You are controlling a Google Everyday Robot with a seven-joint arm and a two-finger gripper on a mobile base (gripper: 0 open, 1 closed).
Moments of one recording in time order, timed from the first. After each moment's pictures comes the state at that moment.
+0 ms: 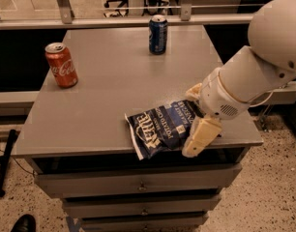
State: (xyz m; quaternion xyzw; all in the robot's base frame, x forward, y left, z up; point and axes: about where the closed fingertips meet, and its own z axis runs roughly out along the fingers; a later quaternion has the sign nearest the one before) arm 0.450 -0.101 0.846 -0.64 0.73 0.12 0.21
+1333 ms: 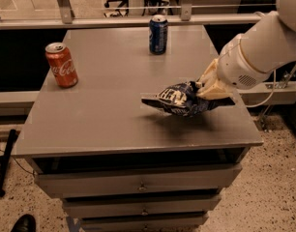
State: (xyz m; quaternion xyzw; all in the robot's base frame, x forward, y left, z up) arm 0.507 -0.139 0.899 -0.64 0.72 0.03 0.27
